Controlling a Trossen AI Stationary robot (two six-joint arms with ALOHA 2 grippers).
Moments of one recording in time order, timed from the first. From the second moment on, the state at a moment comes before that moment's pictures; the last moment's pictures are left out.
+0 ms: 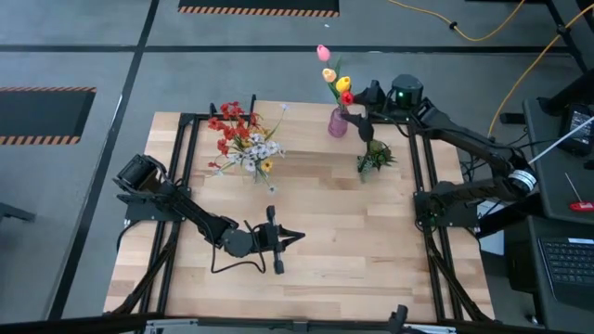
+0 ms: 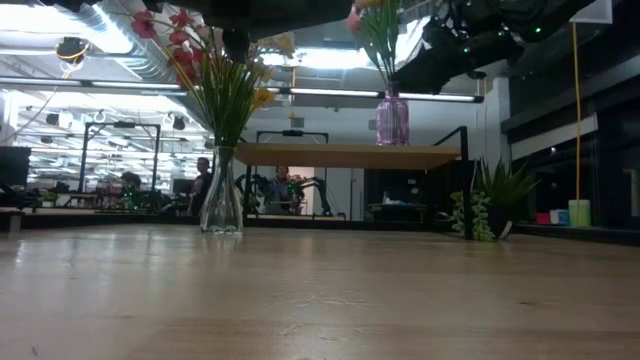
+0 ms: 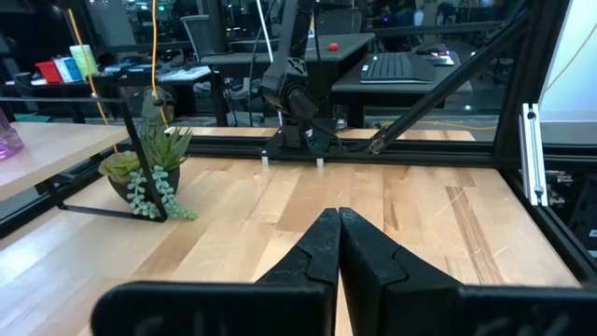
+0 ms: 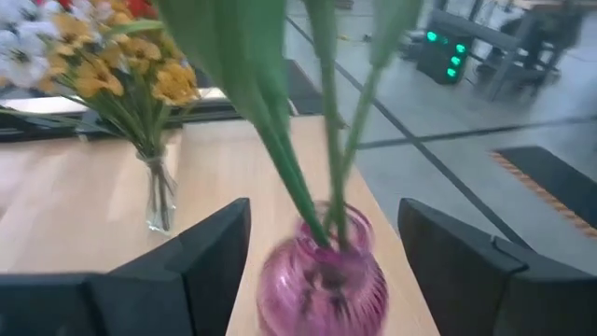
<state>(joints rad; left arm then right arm) -0.51 1.73 0.82 0.79 -0.74 -0.07 -0.80 1.25 0.94 0.02 -0.51 -0.22</state>
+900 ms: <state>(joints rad) -0.74 1.73 0.82 0.78 -1.34 -0.12 -0.72 1.01 0.94 -0.31 -0.54 -0.27</state>
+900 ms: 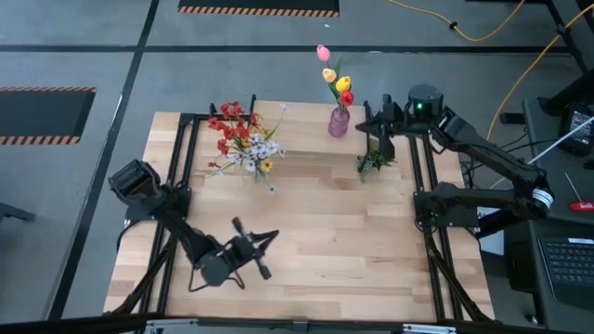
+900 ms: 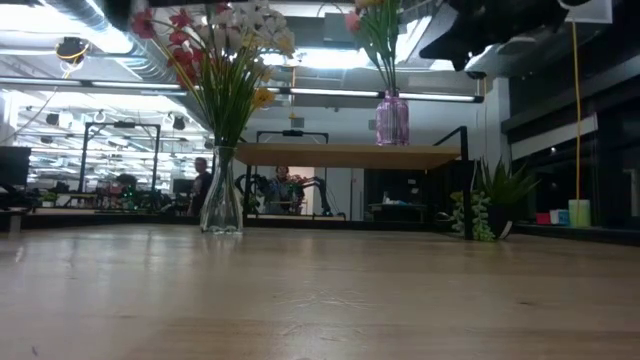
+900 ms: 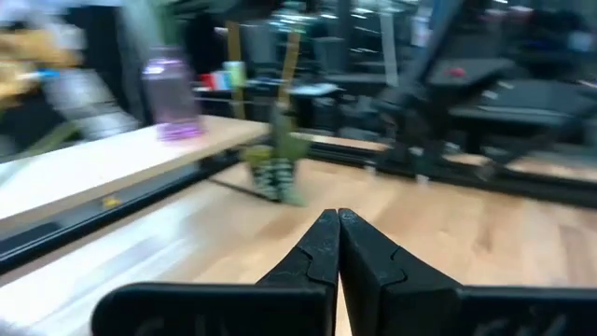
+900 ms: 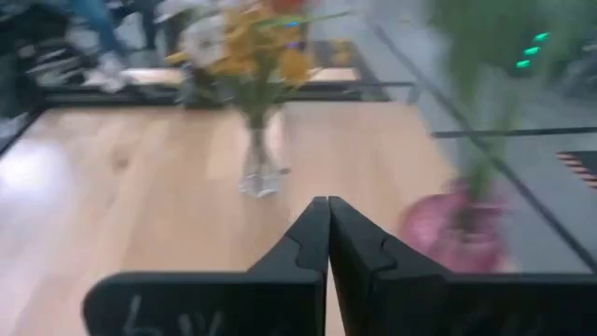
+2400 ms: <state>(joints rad) -0.63 1.40 0.82 -0.60 -1.12 -1.15 -0.40 0.88 0.55 0.04 -0.54 -0.14</state>
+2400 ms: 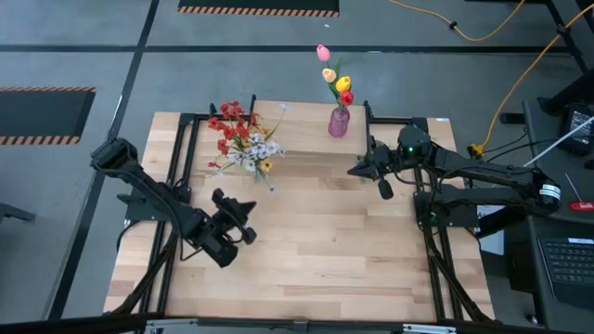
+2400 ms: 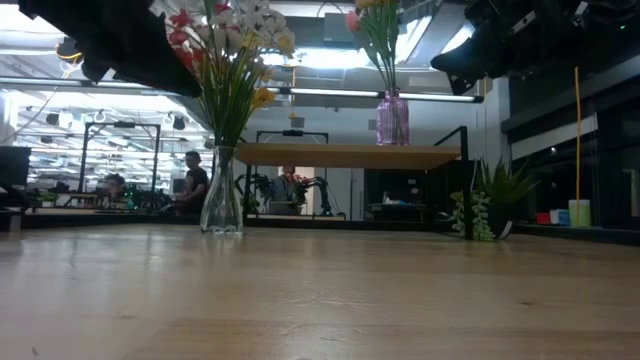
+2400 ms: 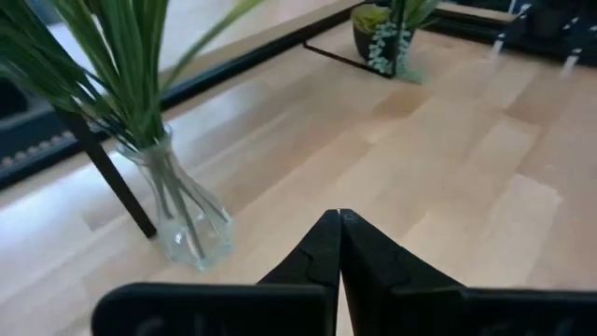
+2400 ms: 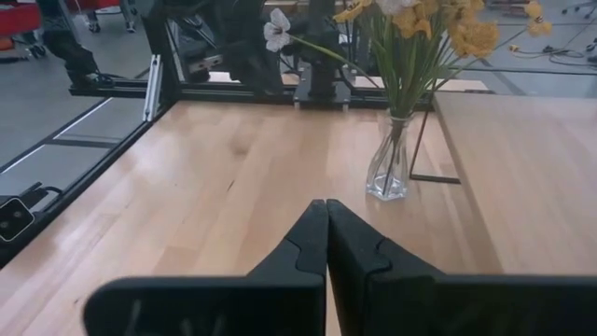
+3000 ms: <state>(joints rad) -0.52 1.40 0.82 -0.72 -1.11 -1.22 -0.39 0.88 0.55 0.05 -0.54 -0.14</state>
